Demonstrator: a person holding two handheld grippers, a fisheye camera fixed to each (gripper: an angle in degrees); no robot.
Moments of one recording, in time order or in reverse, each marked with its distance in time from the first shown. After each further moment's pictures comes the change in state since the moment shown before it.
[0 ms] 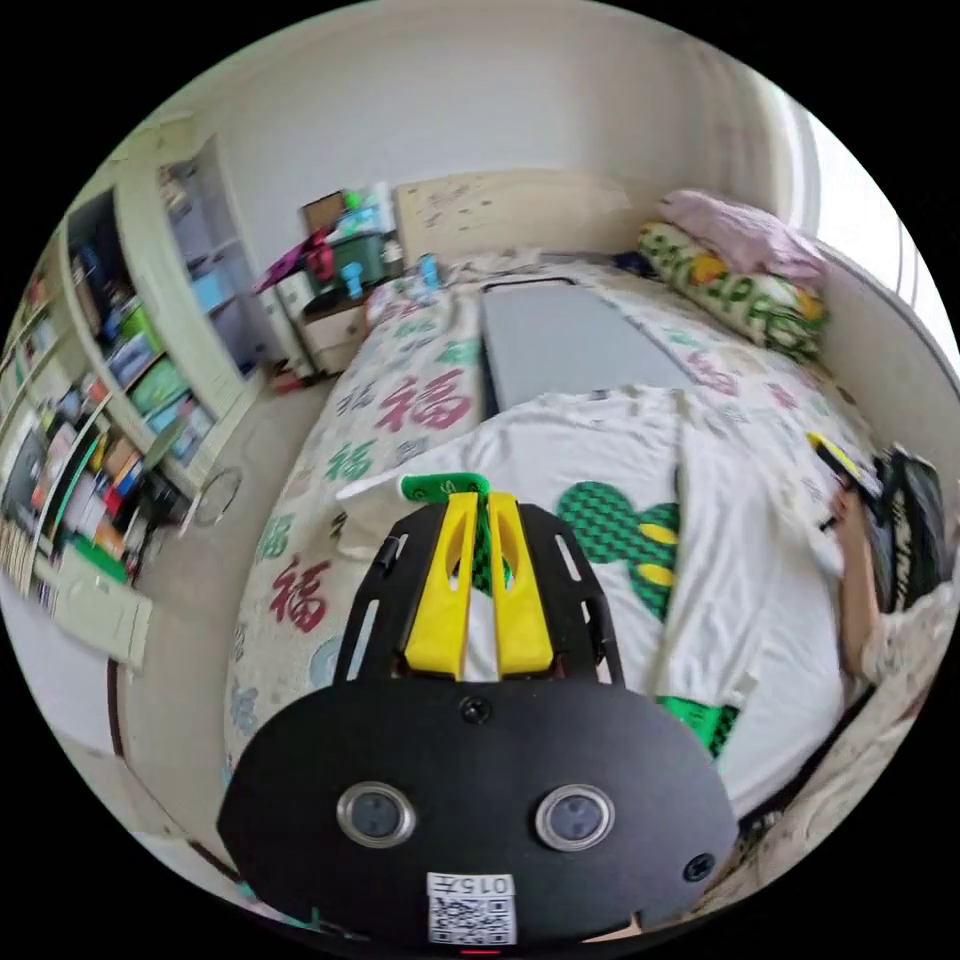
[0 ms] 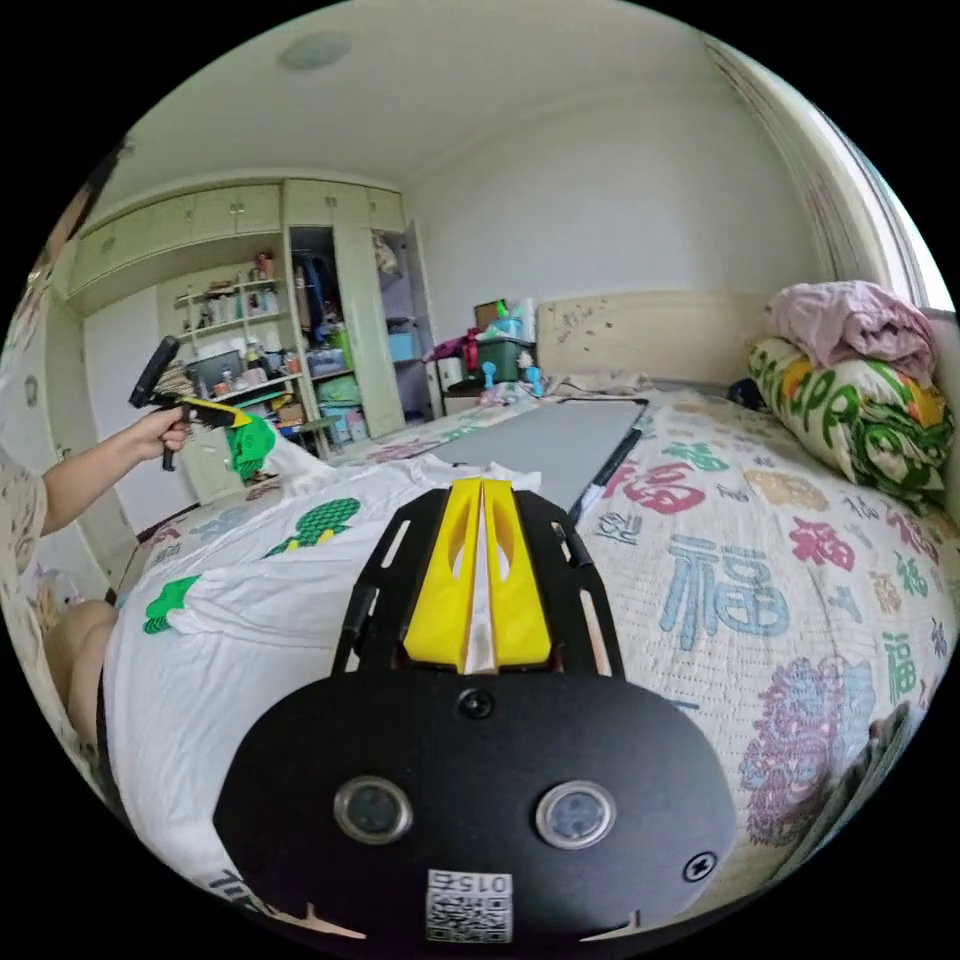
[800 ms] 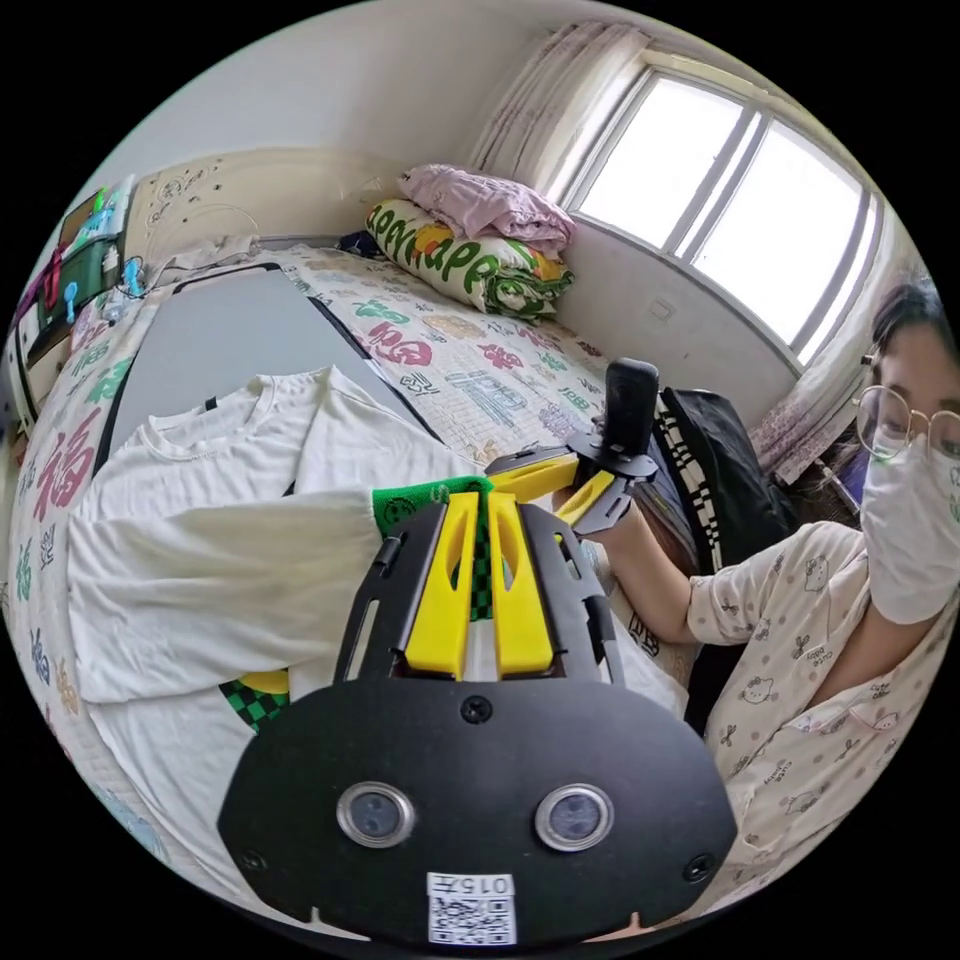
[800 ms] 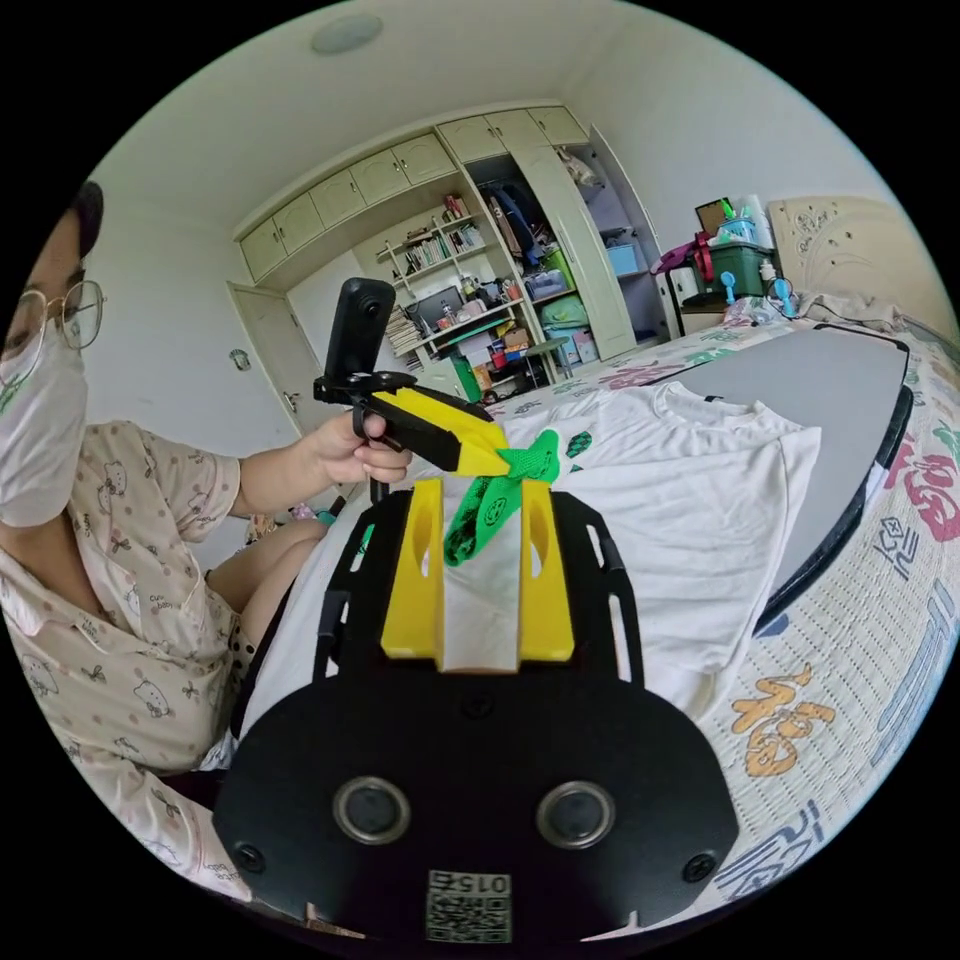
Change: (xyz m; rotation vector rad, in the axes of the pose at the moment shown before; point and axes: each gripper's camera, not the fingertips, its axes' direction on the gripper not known) left arm 0.205 -0.055 0.076 -0.006 0.690 0.220; right arm -0.036 0.015 0.000 -0.266 -0.789 -0.113
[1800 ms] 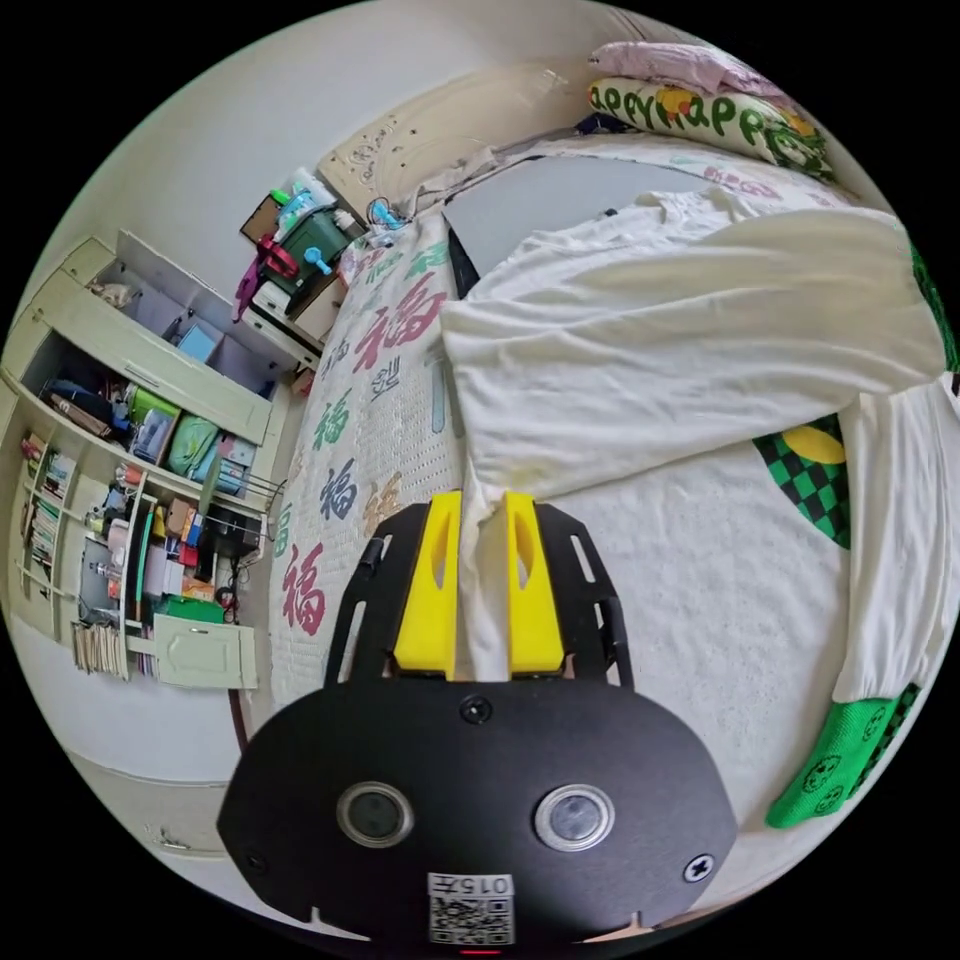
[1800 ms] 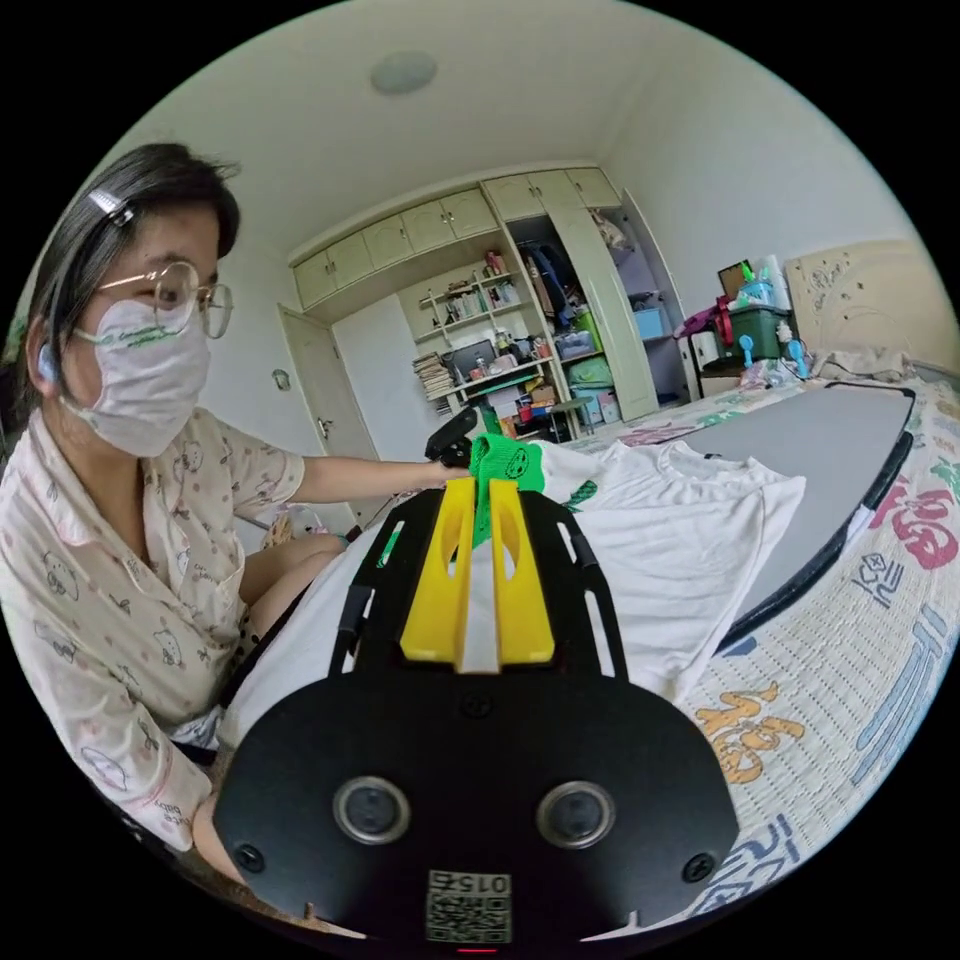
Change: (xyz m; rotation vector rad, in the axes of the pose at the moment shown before) left arm -0.044 0.042 -0.049 -0.348 -0.950 -0.069; right arm 0.013 0.045 -0.080 0.172 -0.050 -0.091
